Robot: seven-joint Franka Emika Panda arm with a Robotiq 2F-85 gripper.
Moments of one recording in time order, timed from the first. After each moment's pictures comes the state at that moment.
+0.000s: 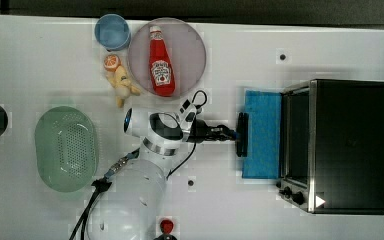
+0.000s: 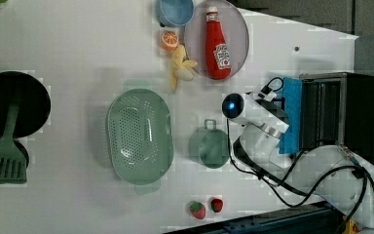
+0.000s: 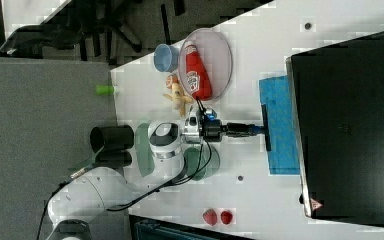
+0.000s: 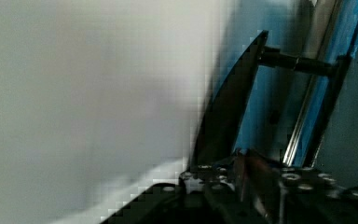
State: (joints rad) arm 0.48 0.79 -0.31 -2.04 -0.92 0.54 0.07
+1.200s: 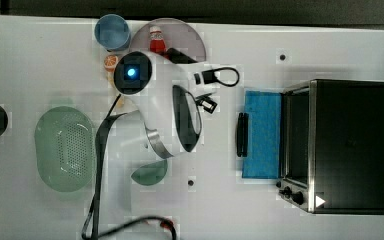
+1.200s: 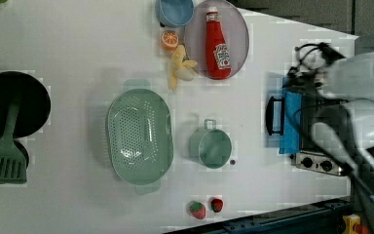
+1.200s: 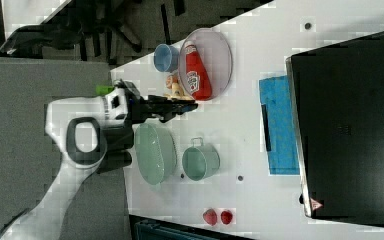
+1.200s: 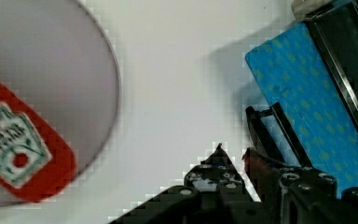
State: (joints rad) arm 0.46 0.23 -0.38 -2.02 -0.31 0.62 0.07
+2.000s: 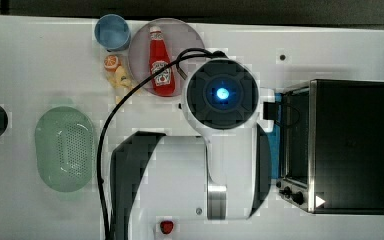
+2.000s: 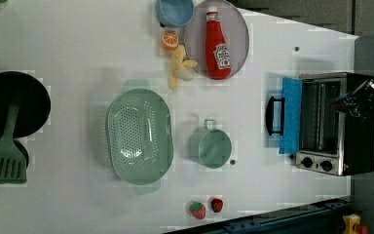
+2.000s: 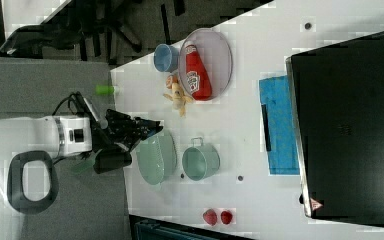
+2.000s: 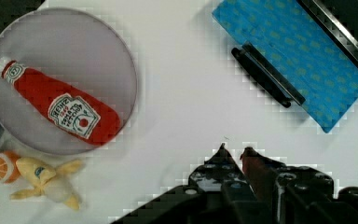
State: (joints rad) arm 0.43 -0.10 -0.44 -2.01 -0.09 0.36 0.07
